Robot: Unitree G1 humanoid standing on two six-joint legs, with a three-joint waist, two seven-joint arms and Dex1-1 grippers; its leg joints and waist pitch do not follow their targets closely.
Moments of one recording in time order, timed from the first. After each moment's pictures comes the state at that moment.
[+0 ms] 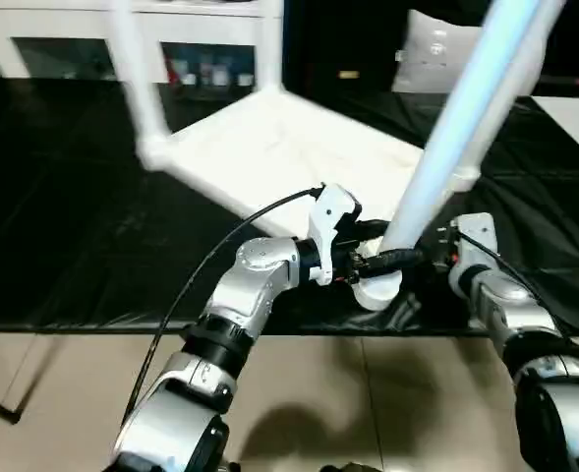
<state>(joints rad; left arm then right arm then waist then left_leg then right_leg) -0.69 -0.08 -0.17 0.59 -0.20 0.17 -0.97 -0.71 -0.32 -0.11 1.20 0.07 -0.06 0.34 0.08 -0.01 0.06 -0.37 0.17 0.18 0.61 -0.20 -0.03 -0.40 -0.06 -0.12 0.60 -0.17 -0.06</state>
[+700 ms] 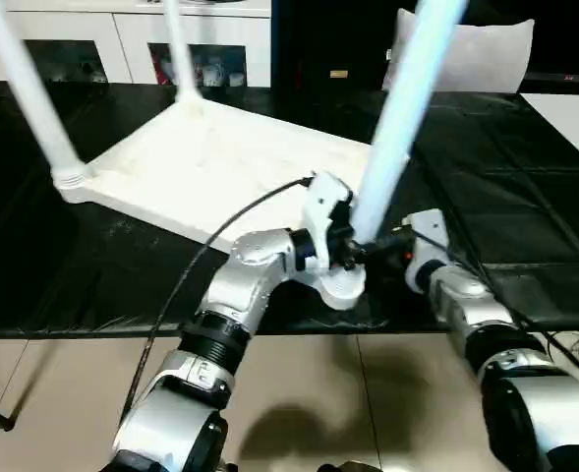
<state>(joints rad) -0.71 -0.07 -0.12 0.61 -0.19 0.10 -0.88 -0.74 -0.20 -0.09 1.22 0.04 -0.14 0.43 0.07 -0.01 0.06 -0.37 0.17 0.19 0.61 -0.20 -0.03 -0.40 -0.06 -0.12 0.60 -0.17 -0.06</state>
